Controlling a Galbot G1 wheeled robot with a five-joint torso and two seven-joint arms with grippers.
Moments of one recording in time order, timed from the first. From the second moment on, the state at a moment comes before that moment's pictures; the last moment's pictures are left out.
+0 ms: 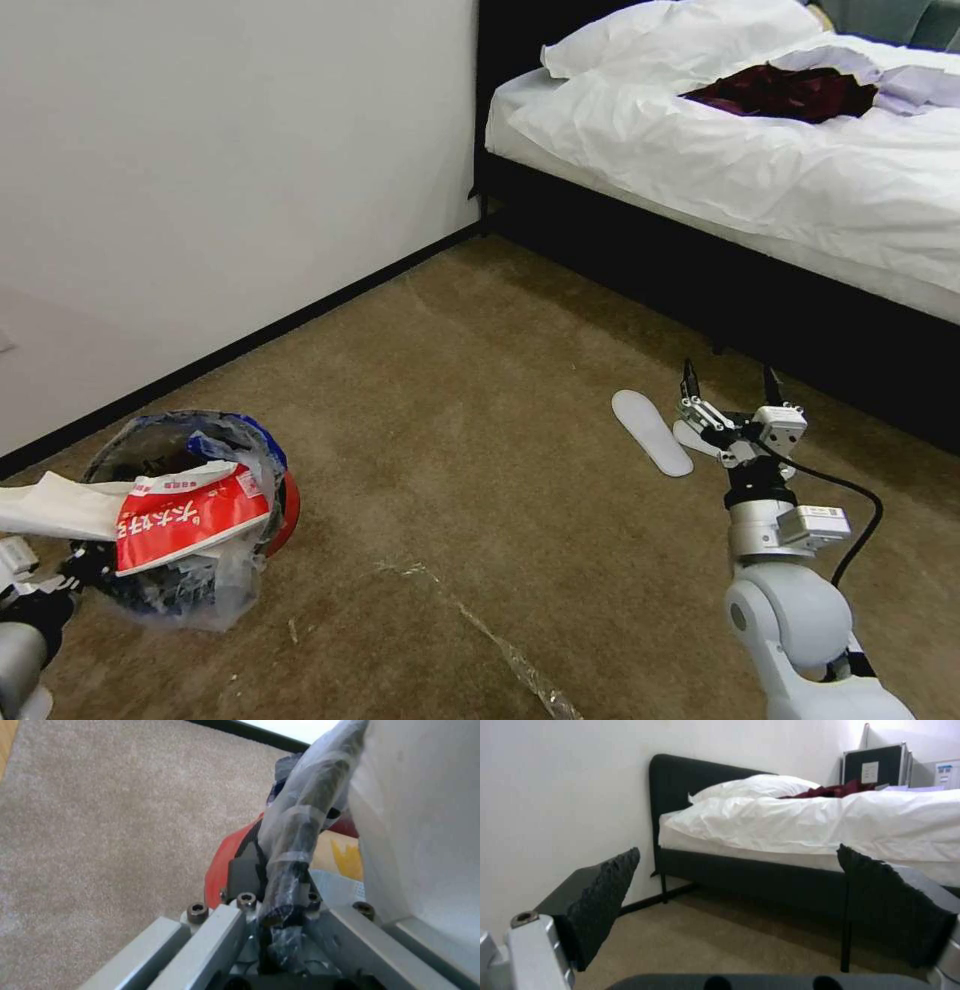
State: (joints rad) left arm 1.63 -1.38 -1.25 -2.25 -1.15 0.70 -0.32; right arm -1.37 1.25 0.58 2.04 0.31 0.16 0.17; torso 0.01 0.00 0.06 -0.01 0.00
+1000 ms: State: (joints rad) left arm 1.62 -1.38 -1.25 -2.23 -1.15 0.70 -0.31; right arm -1.37 1.24 0.59 2.04 0.32 0.16 0.16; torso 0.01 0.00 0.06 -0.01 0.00
